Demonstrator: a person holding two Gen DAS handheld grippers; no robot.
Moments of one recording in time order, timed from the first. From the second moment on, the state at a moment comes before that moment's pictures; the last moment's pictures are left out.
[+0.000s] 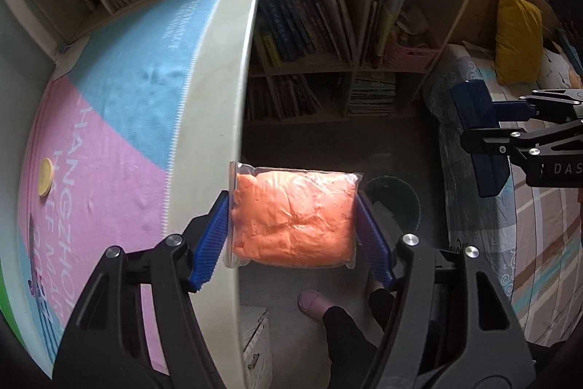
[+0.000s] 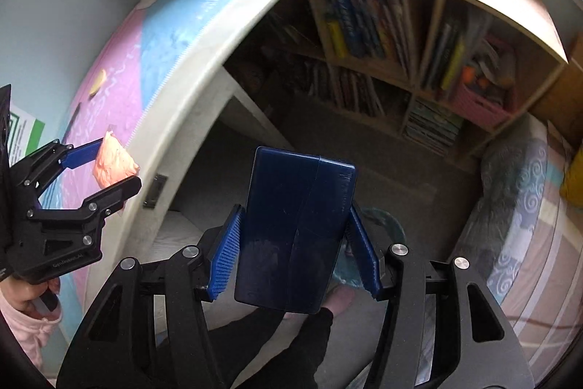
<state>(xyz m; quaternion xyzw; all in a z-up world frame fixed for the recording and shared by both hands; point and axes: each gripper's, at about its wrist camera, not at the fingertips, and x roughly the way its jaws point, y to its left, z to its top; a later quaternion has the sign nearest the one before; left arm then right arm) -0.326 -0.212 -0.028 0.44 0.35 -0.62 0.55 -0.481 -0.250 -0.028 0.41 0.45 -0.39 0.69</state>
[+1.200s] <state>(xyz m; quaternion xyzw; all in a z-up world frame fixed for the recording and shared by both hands) -0.521 -0.197 -0.136 0.54 0.35 -0.65 0.41 -0.640 -0.199 -0.110 0.52 0.44 -0.41 0.61</state>
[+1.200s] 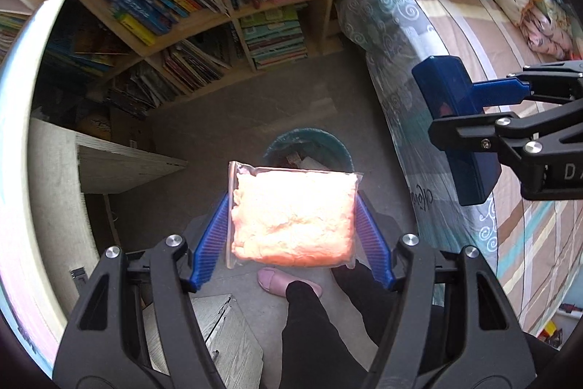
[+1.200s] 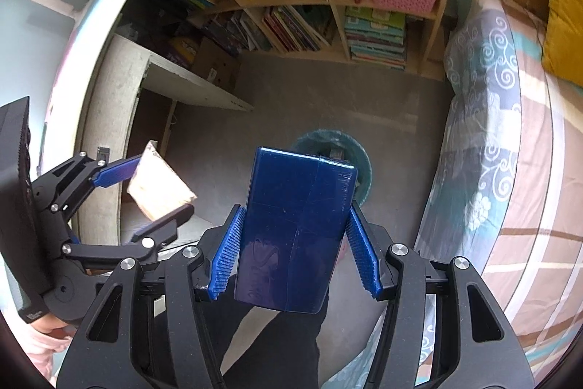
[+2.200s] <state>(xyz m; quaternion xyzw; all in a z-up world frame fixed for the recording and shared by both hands) -0.530 -0.211 -0.247 0.59 0.39 -0.61 0.36 -0.642 -0.214 -0.215 0.60 0.44 -0.38 0.55</state>
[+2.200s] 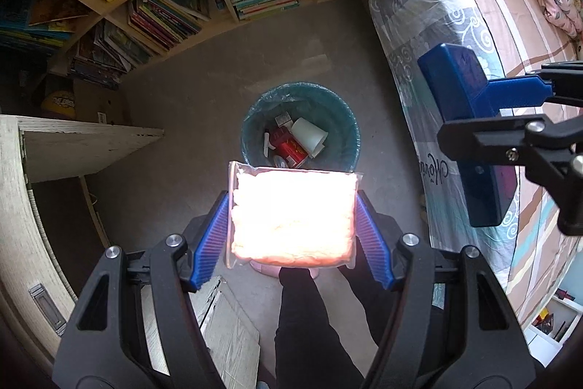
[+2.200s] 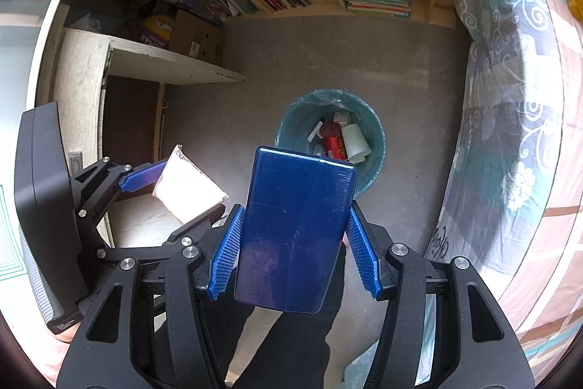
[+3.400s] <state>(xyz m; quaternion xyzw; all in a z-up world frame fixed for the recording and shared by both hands) -0.526 -0.226 -0.272 0.61 0.40 -0.59 0.35 -0.661 -0.229 -0.226 0.63 0.41 -0.39 0.52</state>
